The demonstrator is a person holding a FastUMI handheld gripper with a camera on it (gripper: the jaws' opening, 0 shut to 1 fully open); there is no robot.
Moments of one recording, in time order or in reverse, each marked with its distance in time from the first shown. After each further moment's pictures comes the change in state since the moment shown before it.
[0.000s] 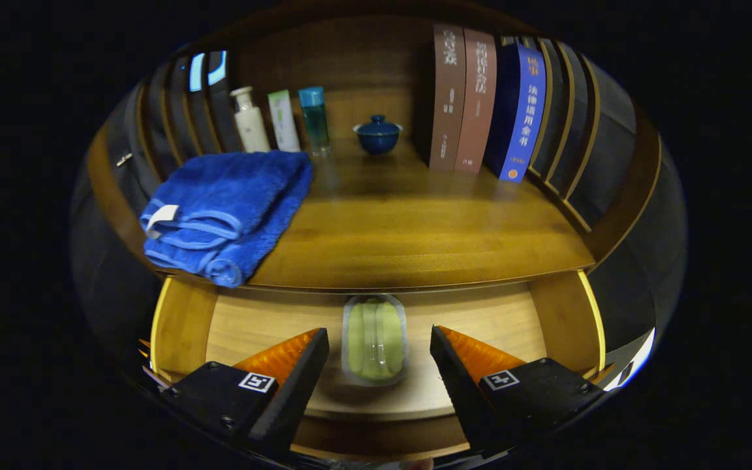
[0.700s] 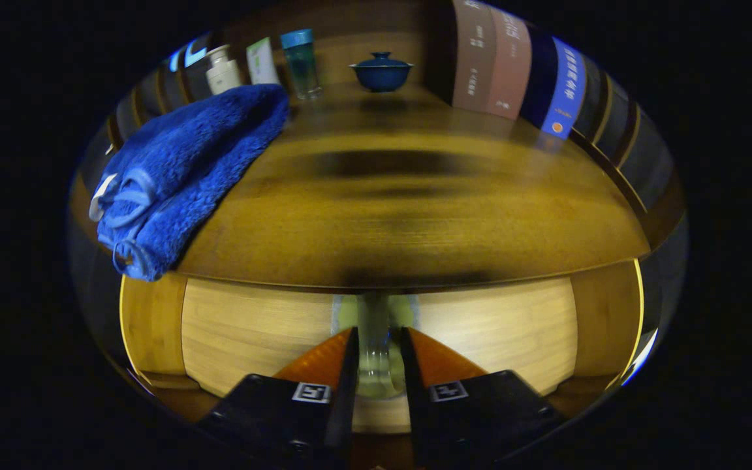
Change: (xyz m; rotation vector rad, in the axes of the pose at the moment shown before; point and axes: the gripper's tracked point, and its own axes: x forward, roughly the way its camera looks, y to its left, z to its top) arm 0.051 0.009 -0.029 -0.035 0.142 0.029
